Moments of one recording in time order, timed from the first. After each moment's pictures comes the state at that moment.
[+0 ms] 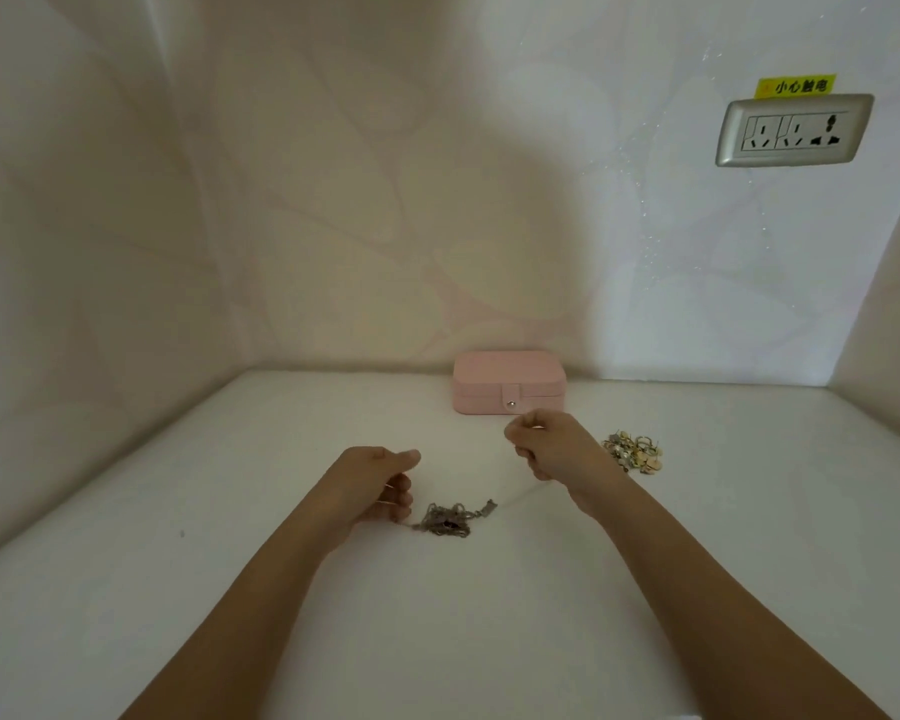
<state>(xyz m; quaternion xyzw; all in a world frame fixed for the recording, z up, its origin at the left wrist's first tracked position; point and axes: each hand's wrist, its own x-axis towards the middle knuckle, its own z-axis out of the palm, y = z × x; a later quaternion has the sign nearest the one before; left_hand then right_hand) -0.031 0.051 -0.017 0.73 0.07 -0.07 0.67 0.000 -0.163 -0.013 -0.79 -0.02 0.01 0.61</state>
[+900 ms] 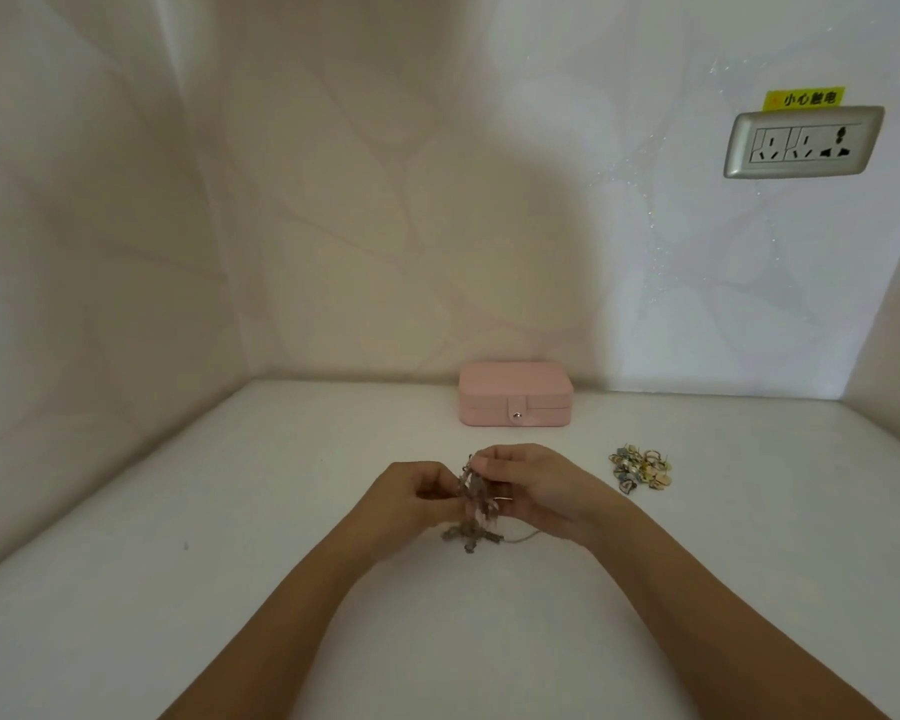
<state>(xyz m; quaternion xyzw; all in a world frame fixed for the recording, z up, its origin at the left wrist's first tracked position) -0.036 0.031 -0.027 0.82 -0.13 -0.03 0.56 -0.015 -0.147 -0.016 -0.62 -0.15 0.23 0.74</state>
